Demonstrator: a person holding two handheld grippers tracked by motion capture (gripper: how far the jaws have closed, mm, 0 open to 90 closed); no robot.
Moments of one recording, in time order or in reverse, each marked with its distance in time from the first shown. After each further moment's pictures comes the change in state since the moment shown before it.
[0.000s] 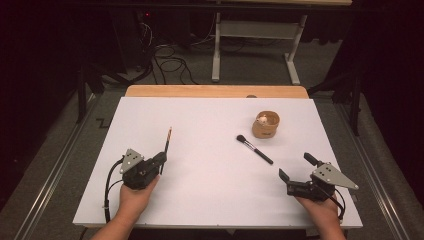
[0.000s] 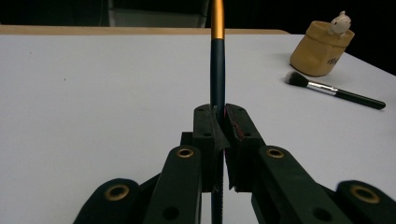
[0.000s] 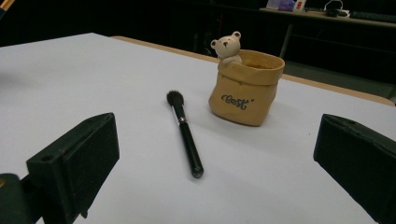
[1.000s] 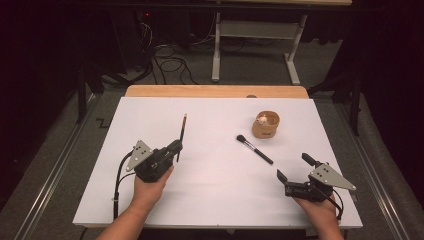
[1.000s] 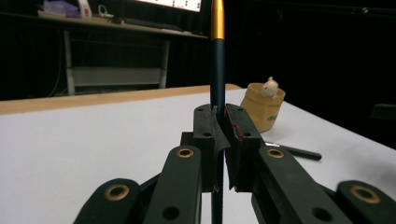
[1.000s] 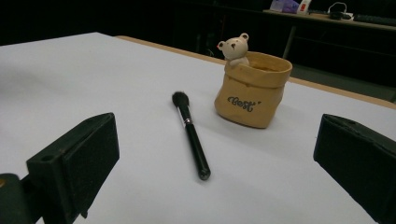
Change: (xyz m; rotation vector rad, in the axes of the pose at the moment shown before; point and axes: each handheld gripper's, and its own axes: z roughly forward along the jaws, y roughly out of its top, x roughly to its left) left arm -0.032 0.030 0.018 -0.215 -0.170 0.052; right arm 0.005 0.000 0.002 -0.007 0.013 -0.018
